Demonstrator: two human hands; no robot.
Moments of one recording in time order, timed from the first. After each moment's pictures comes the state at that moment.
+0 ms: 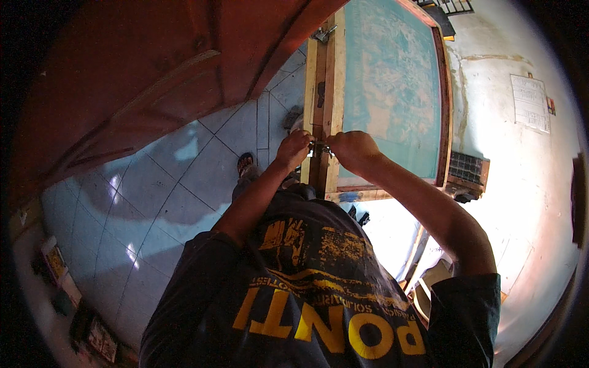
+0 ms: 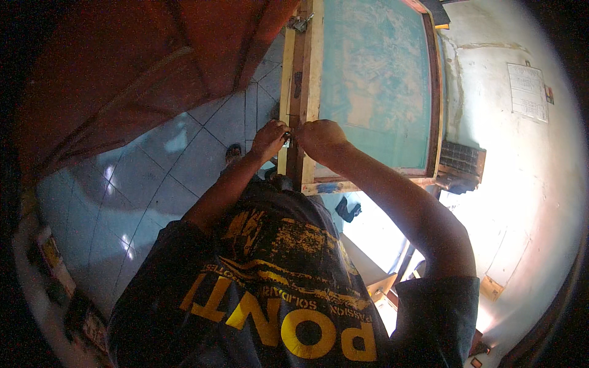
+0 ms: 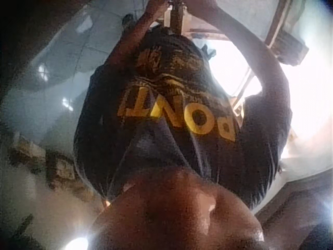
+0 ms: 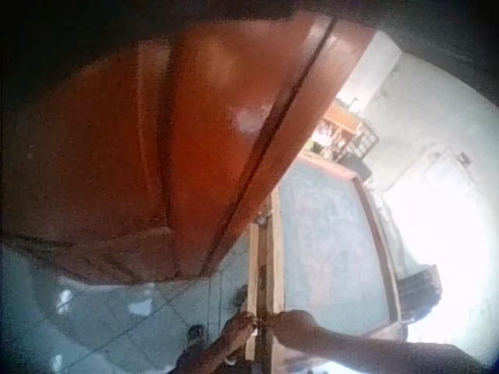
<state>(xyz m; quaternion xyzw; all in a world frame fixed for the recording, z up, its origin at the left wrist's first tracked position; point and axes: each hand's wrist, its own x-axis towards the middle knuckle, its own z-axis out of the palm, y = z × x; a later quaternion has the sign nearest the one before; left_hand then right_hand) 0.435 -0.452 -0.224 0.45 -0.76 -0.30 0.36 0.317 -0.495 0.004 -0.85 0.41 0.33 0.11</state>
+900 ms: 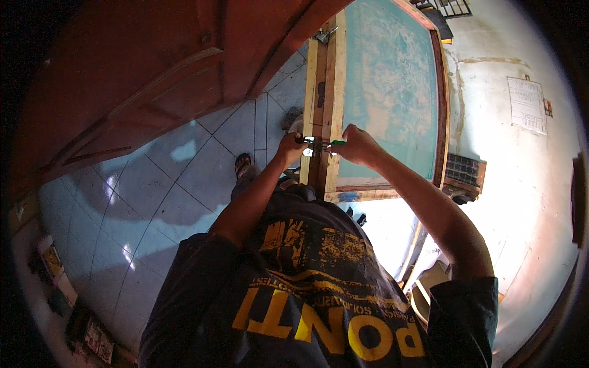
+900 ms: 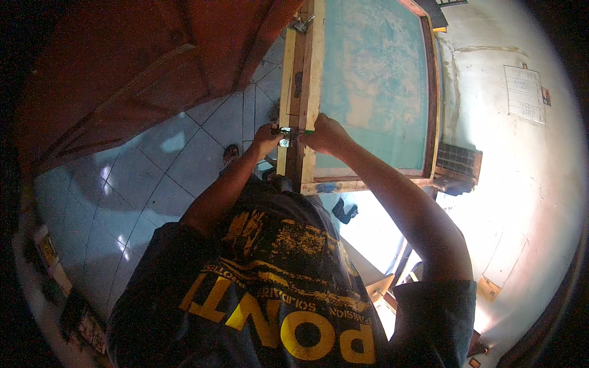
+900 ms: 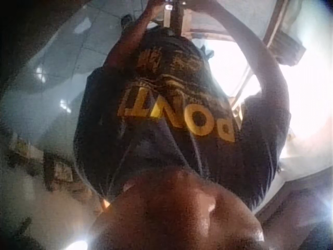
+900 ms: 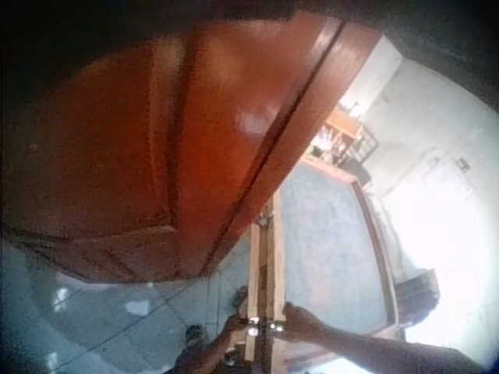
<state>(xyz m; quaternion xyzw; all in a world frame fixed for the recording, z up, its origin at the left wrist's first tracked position) 0.431 -0.457 -0.239 0.55 -0.45 -0.65 0.27 0.308 -0.498 -0.001 -0.64 0.68 0.22 0.27</state>
